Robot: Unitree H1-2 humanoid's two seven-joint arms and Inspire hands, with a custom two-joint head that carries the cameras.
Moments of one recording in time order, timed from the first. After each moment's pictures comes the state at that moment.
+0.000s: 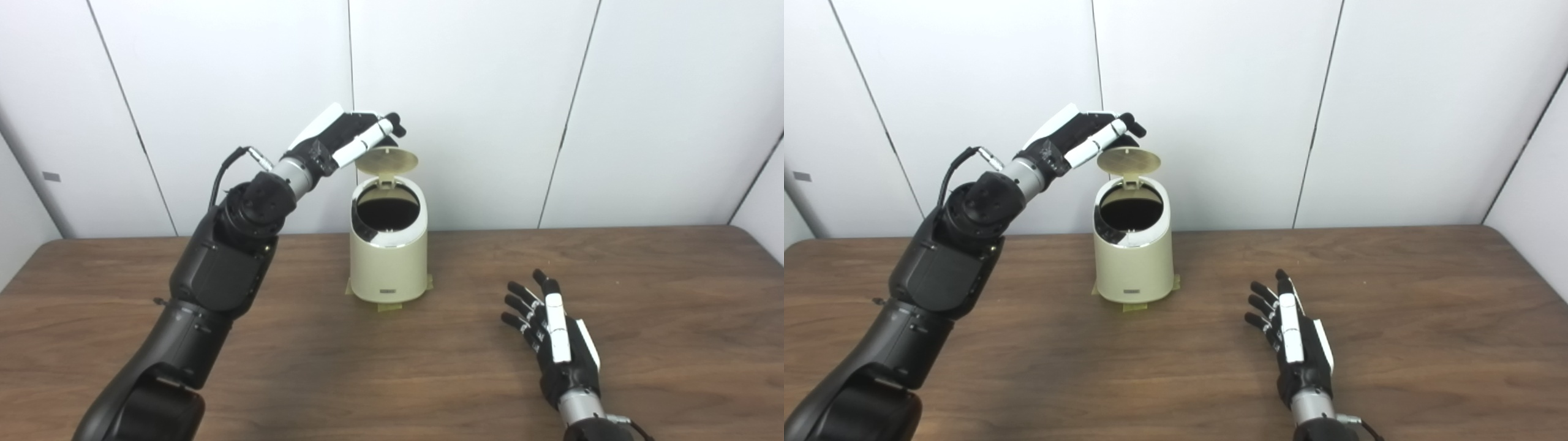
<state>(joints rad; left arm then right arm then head) -0.93 0.24 -0.23 0.35 0.28 0.19 -0.33 -0.09 0.05 -0.10 -0.08 0.11 0.22 -0.06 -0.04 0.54</state>
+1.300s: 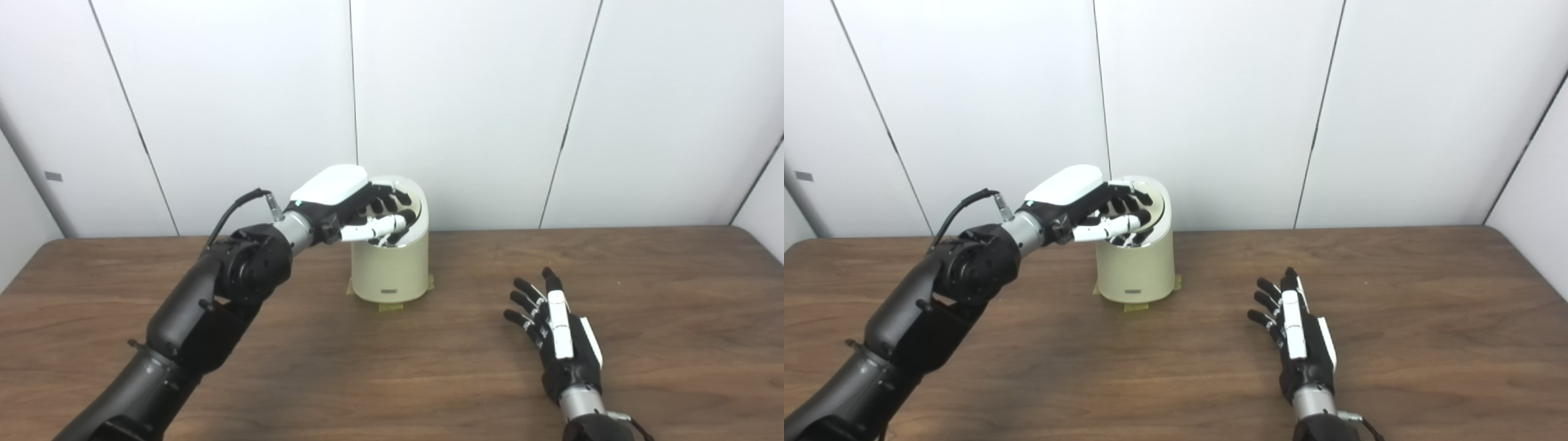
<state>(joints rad) -0.80 0.37 -0.47 0.17 0.64 0.00 -0.39 -0.11 0.05 -0.10 -0.06 0.11 0.20 -0.08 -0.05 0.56</state>
